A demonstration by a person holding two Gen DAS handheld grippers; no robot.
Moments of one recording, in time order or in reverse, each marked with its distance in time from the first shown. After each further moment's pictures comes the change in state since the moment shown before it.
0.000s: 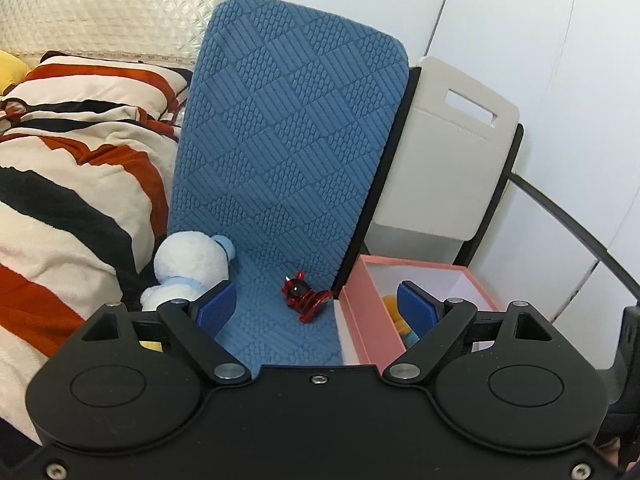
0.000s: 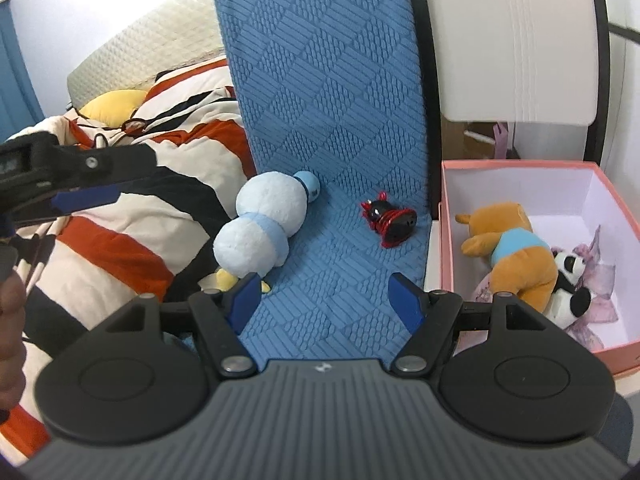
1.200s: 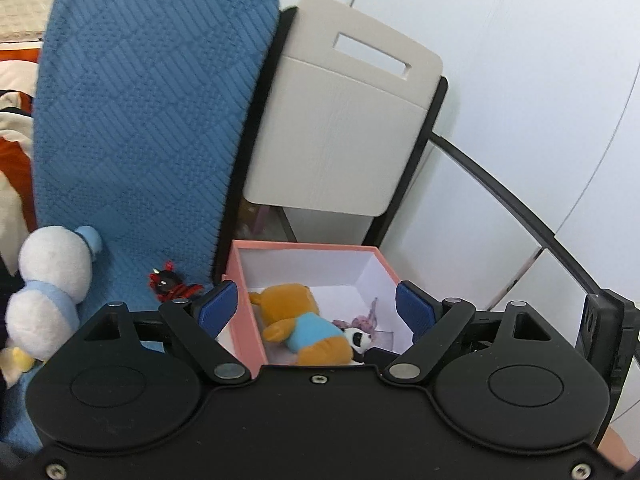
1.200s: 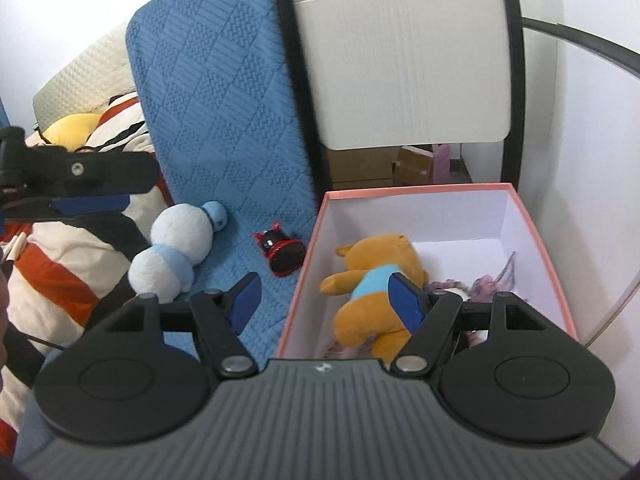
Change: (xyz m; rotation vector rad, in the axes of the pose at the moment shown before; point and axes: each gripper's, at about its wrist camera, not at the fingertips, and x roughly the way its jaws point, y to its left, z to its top) left arm 0.098 -0.136 0.023 0.042 0.115 -0.181; right arm -0.019 -0.142 0.039 0.033 -0.022 -0.067
